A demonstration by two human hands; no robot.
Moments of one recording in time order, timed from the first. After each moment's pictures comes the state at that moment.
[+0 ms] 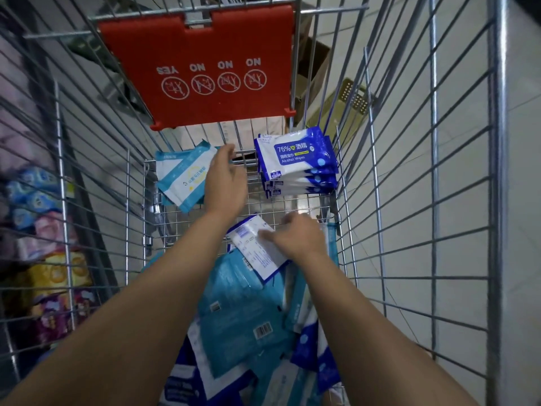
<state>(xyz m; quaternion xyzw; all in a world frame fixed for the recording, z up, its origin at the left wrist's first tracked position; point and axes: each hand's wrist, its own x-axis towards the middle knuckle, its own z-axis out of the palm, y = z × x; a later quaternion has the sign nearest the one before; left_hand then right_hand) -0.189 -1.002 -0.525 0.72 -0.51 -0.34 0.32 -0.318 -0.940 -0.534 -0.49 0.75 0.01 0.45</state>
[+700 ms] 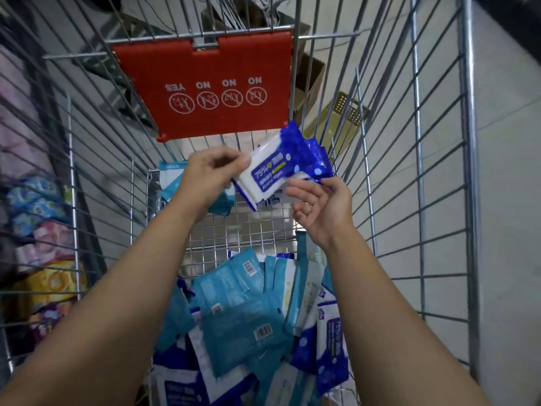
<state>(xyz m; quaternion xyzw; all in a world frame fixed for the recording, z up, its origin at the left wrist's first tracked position) -0.159 -1.008 -0.460 0.59 -0.48 -0.54 0.35 -0.348 -0.973 -0.479 -0.04 0.53 -0.44 0.72</state>
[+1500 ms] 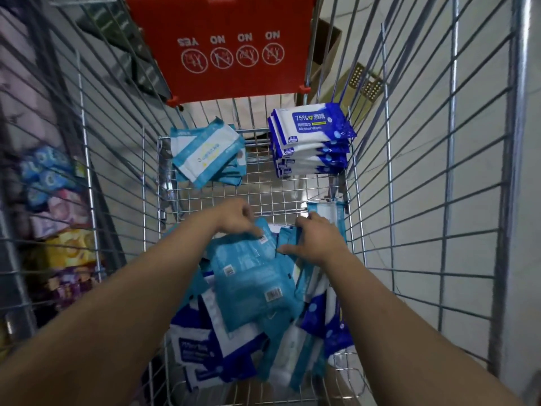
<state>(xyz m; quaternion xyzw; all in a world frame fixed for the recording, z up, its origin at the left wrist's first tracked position) -0.147 -0.949 -0.540 0.61 -0.58 -0.51 -0.16 -0.337 -0.898 -0.537 -0.67 0.63 0.13 0.37</state>
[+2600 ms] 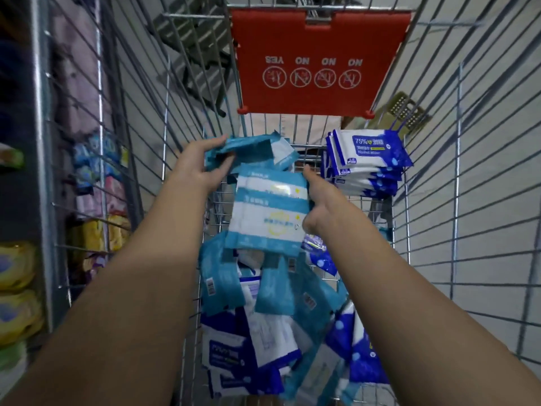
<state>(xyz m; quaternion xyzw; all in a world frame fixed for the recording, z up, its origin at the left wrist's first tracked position) -0.042 -0.996 -0.471 0.58 0.10 -0.61 0.53 -0.231 -0.979 -0.480 0.02 0.62 -0.22 0.75</state>
